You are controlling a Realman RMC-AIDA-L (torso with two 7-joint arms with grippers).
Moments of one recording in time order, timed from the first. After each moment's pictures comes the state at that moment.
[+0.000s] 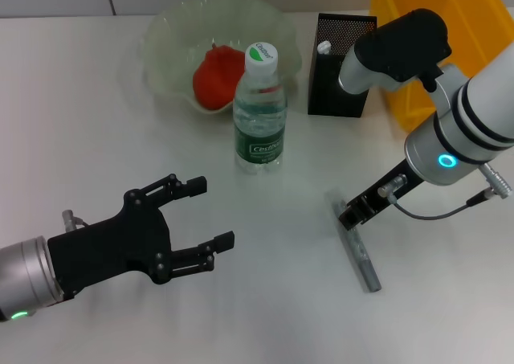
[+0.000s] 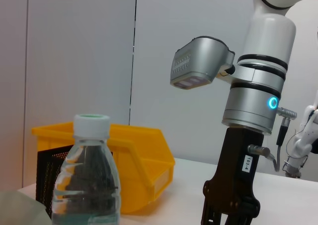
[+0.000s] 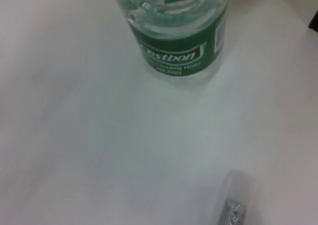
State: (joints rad) left arm -0.28 -2.06 1.16 0.42 1.43 1.55 -0.82; right arm 0.62 2.09 -1.66 -1.27 -2.57 -1.45 2.96
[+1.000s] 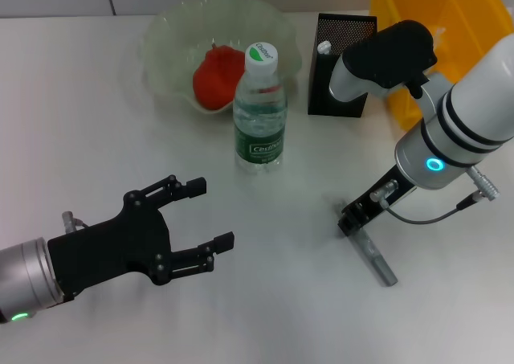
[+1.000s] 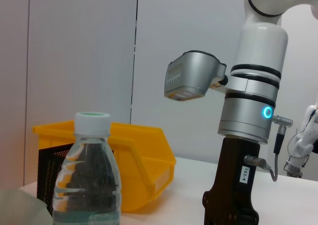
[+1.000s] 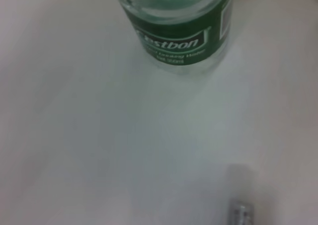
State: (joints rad) left arm -0.28 -2.06 1.16 0.42 1.43 1.55 -0.82; right arm 0.68 2.09 -1.67 -1.15 -2.55 -1.41 2.95
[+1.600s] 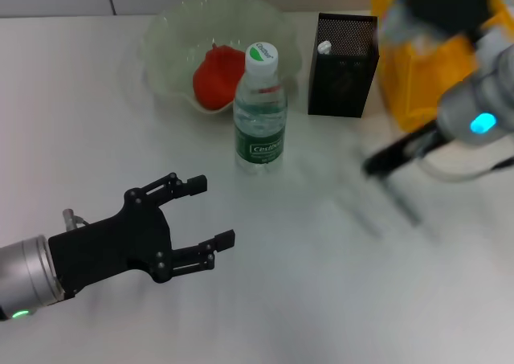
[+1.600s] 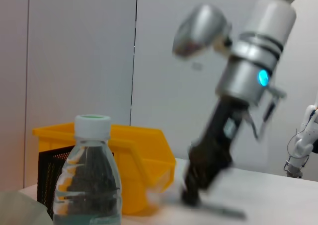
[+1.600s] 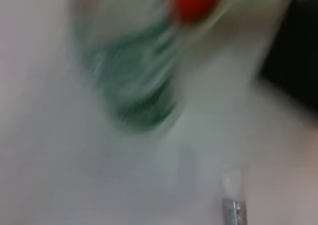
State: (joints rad) left arm -0.28 -2.06 1.16 0.43 1.43 1.55 -0.82; right arm 0.54 2.08 -1.50 -1.47 -2.60 -1.45 2.90
